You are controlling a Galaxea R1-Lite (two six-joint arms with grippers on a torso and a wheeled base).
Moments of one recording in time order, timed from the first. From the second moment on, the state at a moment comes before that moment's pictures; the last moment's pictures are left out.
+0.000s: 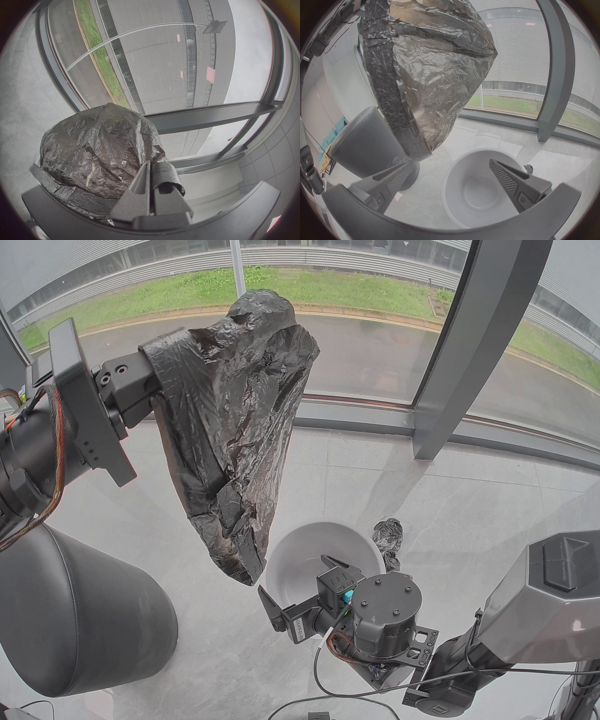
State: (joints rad) left arm -0.69 1.26 -0.92 -0.57 -0.25 -1.00; right arm 0.98 2.14 -0.73 -1.28 -0.43 0.02
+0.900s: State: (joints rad) left arm -0.69 1.26 -0.92 -0.57 -0.24 -1.01; right arm 1.04 2.18 -0.78 -1.30 -0.43 -0.04
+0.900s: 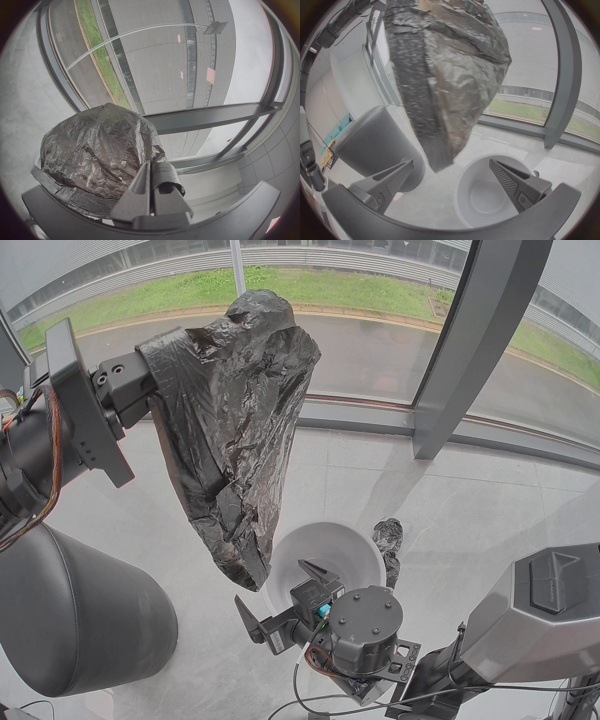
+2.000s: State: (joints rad) left arm -0.69 1.23 -0.90 -0.57 -0.27 -1.03; right arm 0.98 2.19 -0.81 -1.38 -0.49 -0.09
